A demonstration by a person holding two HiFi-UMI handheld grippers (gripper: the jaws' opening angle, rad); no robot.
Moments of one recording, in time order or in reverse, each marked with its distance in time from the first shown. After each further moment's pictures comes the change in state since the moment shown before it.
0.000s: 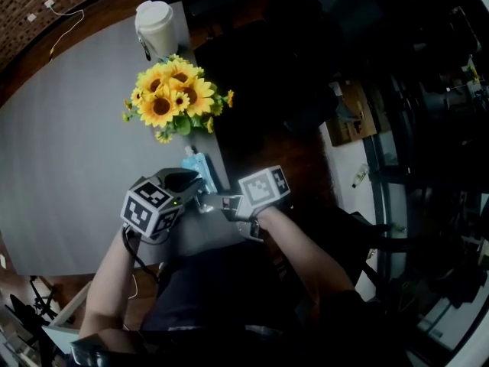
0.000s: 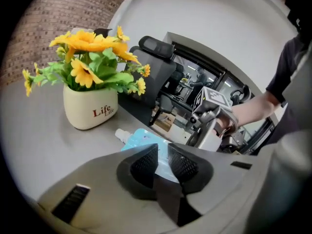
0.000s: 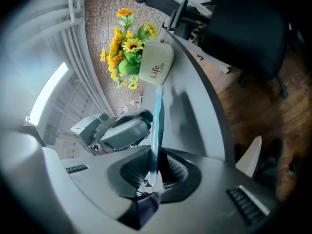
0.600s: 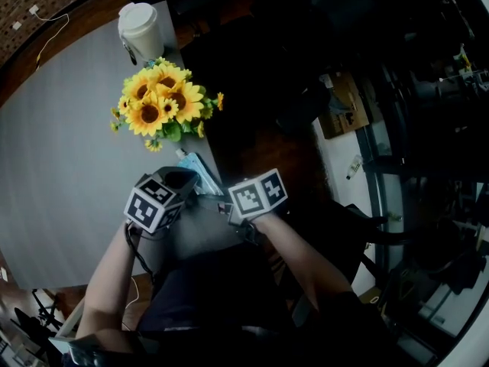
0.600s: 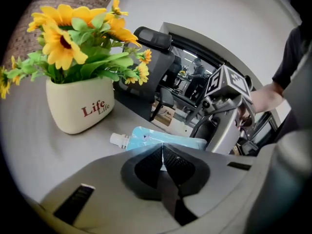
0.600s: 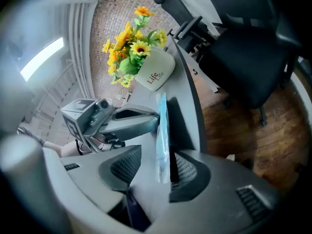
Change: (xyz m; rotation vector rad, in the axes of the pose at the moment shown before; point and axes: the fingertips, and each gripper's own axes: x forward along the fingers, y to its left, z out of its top) left arm 0.033 0.015 -0.009 0.056 0.071 -0.025; right arm -0.014 -0.023 0.011 -0.161 -0.015 -0.257
